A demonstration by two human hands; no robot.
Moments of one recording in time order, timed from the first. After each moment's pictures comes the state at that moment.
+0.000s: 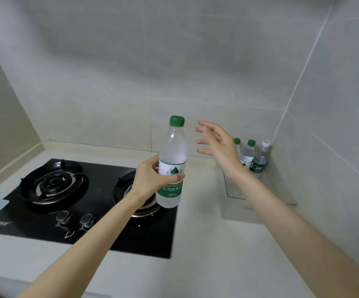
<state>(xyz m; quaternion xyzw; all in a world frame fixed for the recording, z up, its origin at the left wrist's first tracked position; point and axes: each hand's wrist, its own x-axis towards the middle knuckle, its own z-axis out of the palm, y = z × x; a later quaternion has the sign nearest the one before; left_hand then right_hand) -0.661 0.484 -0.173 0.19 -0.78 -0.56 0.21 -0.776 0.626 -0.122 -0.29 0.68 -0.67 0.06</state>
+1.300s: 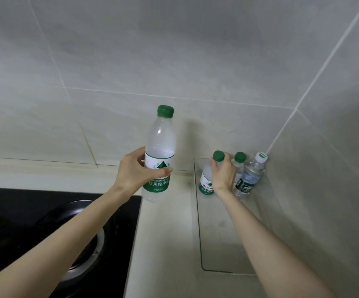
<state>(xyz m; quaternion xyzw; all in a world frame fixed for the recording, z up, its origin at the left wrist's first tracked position) -0.945 0.441 -0.219 0.21 -0.78 -0.56 0.15 -1.094 0.618 -0.301 -0.03 0.87 -0.48 -0.10</state>
